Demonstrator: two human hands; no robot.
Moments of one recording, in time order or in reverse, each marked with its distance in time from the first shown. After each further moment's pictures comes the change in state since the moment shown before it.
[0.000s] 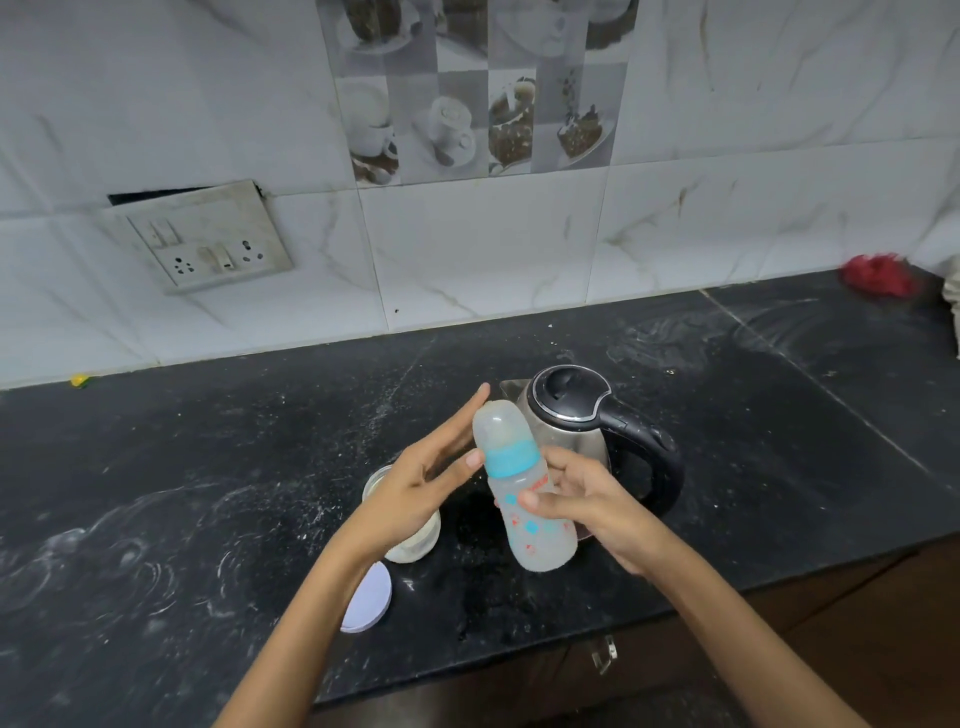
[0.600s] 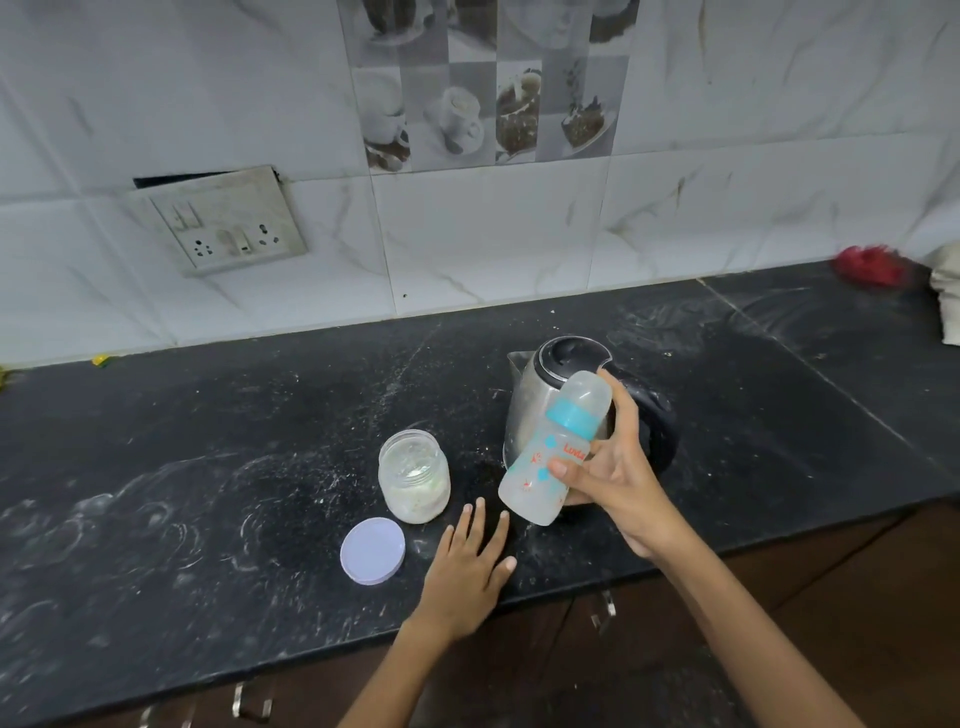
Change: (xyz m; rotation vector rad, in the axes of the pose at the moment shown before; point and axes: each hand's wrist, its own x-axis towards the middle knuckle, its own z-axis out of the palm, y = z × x) left_hand -0.068 -0.141 0.081 1.021 -0.153 -0.317; right_hand -0.029 0.018 0.012 0.155 0.211 -0.231
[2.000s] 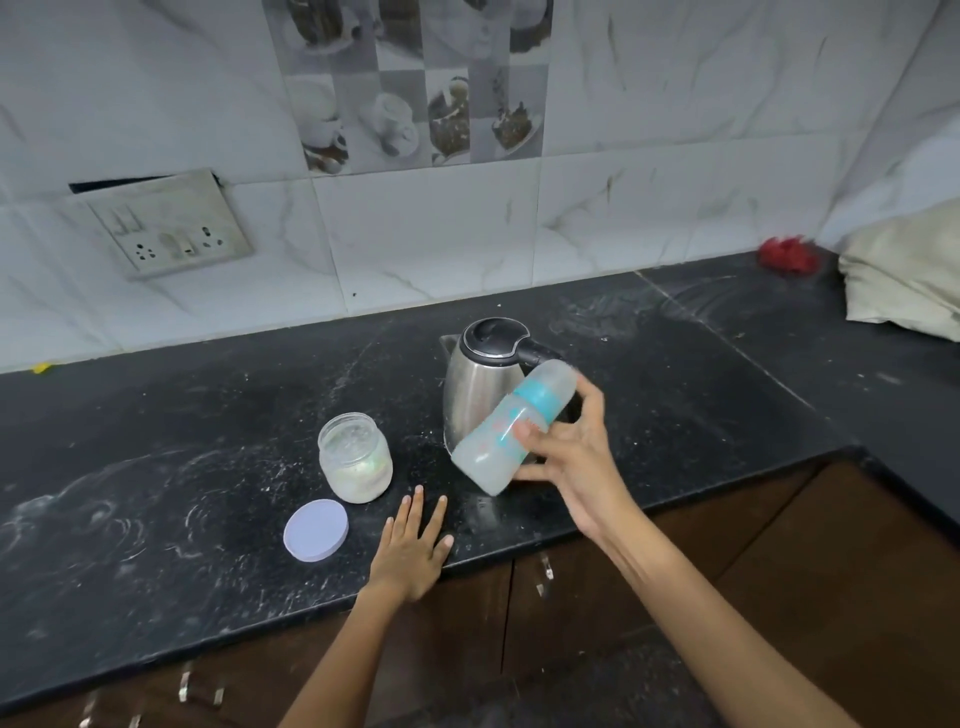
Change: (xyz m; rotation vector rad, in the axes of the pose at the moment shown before) left_hand 0.006 0.012 0.018 0.029 -0.125 -0.201; right_hand -0.042 -0.016 -0.016 0.200 0.173 0.074
